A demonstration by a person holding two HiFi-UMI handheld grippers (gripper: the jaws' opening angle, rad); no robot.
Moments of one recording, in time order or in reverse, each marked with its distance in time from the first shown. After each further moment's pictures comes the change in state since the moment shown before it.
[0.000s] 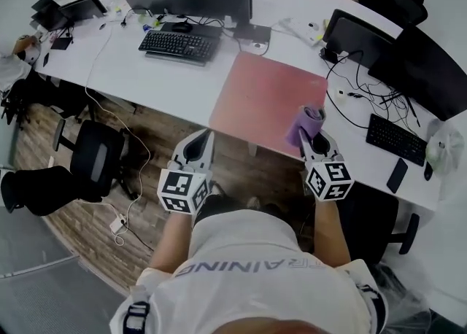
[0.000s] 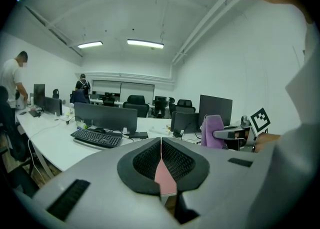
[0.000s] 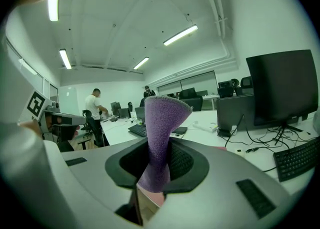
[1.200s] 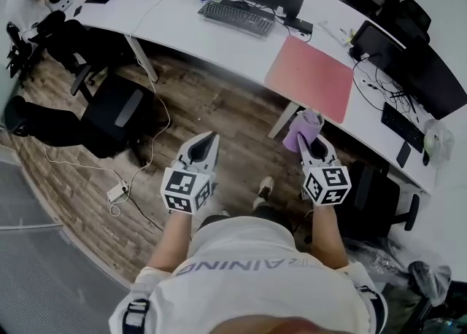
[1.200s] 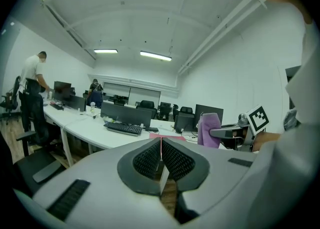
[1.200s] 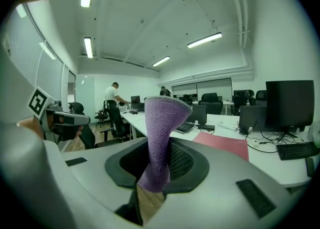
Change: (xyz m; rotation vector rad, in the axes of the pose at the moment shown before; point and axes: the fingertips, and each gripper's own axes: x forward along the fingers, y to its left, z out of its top) left arm -0.334 0.068 -0.088 -0.077 -0.078 0.025; right arm -0.127 0.319 -0.058 -0.156 0.013 0.073
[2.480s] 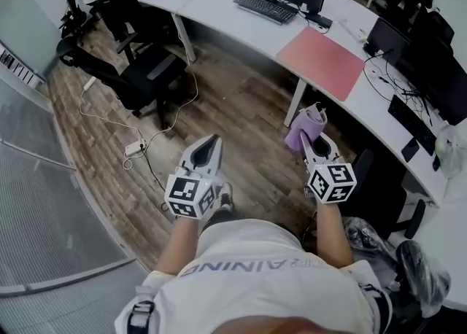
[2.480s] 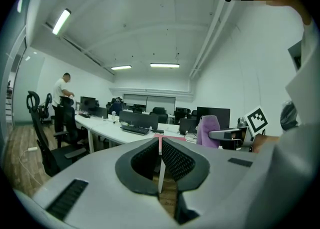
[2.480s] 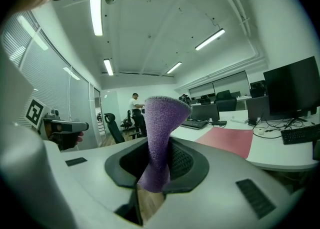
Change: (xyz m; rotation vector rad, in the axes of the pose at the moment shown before) left arm -0.160 -0.231 -0.047 0.016 -0.085 0.280; right arm -0.213 -0.008 -0.048 0.068 -0.071 0.274
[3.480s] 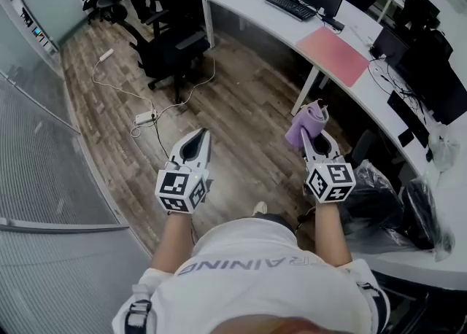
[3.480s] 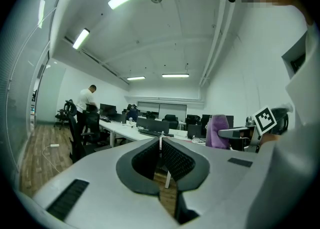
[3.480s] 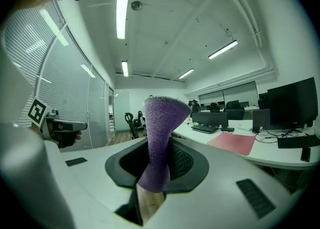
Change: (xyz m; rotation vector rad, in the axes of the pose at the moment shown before) left arm -0.259 -0.004 -0.019 -0.040 -0.085 0.153; right arm -0.149 0.182 -0.010 -0.106 -0.038 0.067
